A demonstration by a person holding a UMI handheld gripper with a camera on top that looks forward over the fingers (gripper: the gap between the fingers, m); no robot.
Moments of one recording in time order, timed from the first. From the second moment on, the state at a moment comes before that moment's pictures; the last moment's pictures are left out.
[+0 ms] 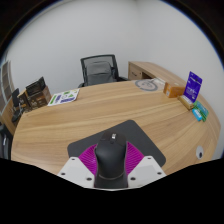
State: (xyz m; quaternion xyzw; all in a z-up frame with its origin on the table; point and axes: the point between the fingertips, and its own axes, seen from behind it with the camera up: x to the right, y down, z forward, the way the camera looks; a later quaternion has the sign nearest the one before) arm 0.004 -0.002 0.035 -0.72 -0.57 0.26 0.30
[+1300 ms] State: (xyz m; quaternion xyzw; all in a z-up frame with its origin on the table) arm 0.278 -0.234 0.254 -0.68 -0.59 0.28 0.33
